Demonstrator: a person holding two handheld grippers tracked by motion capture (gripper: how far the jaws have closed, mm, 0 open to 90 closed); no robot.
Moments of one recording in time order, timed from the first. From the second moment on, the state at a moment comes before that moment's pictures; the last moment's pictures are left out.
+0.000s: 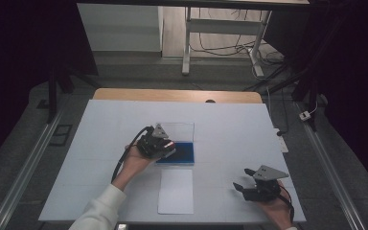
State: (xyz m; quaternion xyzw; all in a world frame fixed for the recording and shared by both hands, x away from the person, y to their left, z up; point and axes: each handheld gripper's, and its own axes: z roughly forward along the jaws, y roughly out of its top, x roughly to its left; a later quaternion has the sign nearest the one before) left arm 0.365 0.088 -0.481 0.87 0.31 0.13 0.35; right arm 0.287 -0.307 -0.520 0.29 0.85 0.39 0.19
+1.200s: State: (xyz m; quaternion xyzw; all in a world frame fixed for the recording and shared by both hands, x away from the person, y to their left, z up) left arm 0.370 0.087 -0.492 0.88 0.31 0.12 0.34; right arm 0.288 -0.306 -0.521 0.29 0.85 0.39 0.19
